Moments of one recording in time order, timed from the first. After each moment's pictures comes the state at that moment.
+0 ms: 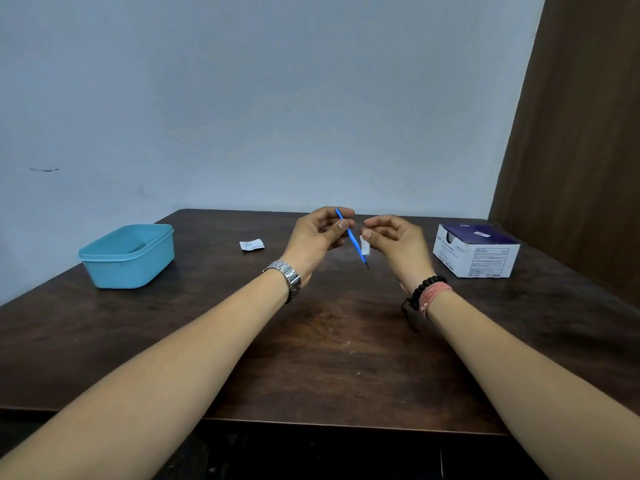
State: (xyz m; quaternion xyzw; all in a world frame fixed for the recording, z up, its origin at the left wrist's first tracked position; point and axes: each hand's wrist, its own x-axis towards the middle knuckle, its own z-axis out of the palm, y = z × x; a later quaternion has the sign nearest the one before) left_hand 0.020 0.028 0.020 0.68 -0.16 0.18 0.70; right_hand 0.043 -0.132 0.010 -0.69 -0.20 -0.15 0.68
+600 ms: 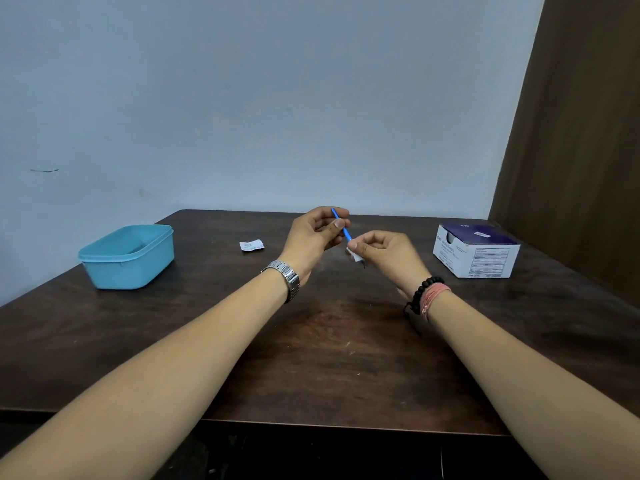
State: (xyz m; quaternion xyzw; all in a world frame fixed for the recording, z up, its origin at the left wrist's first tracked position) left_hand 0.022 0.030 0.020 0.66 -0.14 0.18 0.71; right_hand 0.036 -0.124 0.005 -0.72 -0.21 -0.05 0.66
